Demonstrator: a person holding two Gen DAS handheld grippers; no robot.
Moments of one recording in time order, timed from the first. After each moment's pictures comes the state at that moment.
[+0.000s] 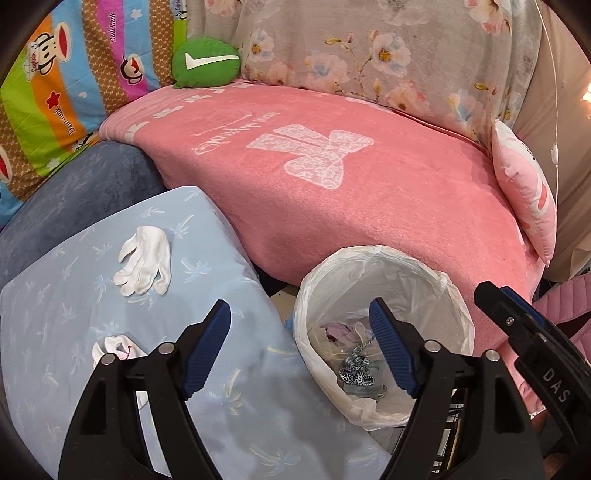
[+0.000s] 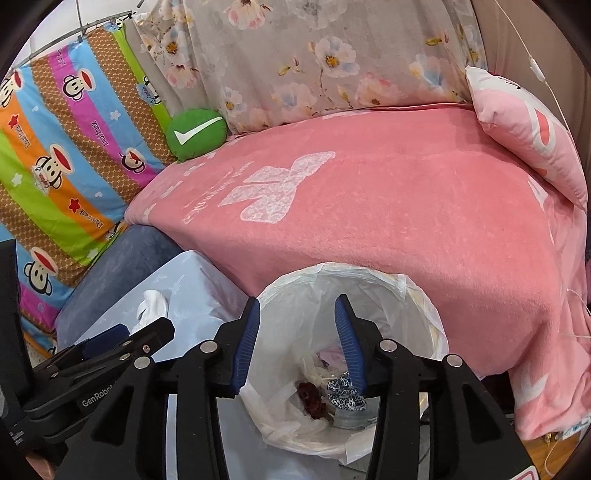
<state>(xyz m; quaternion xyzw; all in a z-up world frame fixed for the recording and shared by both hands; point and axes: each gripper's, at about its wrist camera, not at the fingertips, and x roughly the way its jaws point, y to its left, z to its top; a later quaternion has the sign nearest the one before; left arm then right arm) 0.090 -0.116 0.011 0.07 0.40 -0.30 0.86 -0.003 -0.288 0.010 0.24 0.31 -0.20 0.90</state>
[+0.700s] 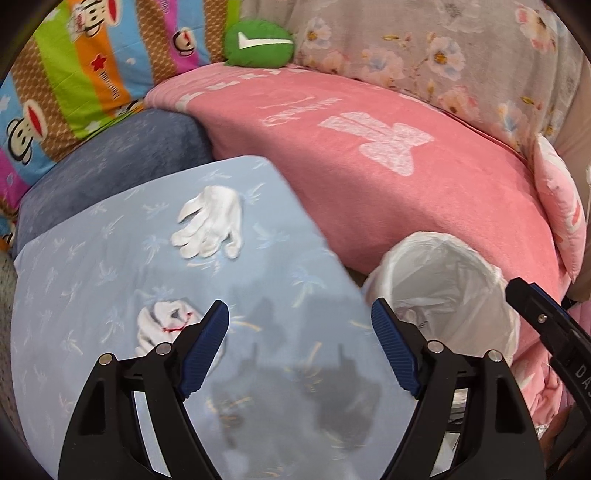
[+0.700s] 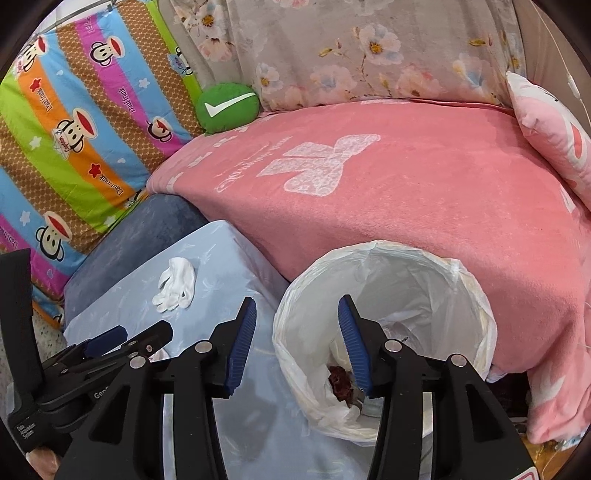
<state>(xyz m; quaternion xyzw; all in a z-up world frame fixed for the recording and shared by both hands) 0.116 -0.040 -0.017 0.05 0.43 -0.22 0.87 0.032 -0.231 -0.003 0.21 0.34 -0.15 0.91</state>
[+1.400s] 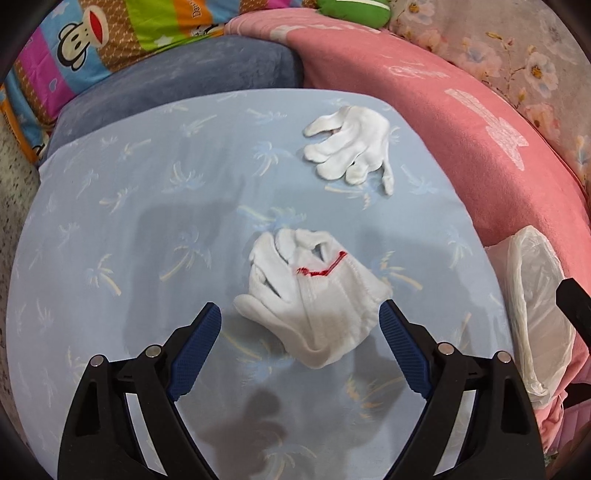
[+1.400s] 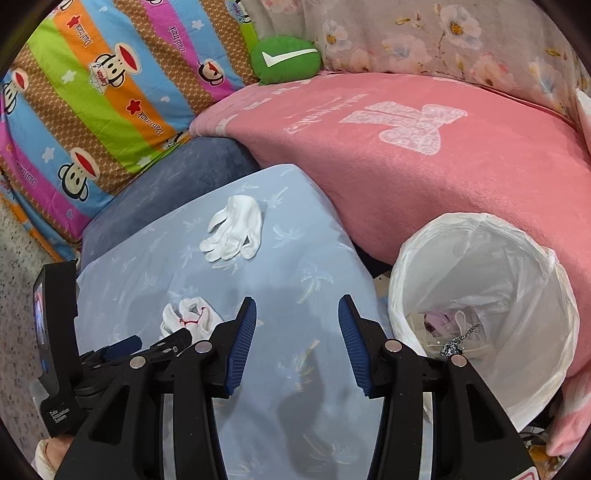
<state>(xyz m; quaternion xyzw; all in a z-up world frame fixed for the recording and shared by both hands) 0.154 0.063 -0.087 0.00 0.52 -0.12 0.85 0.097 -0.134 -0.041 0.16 0.40 -0.06 0.90</state>
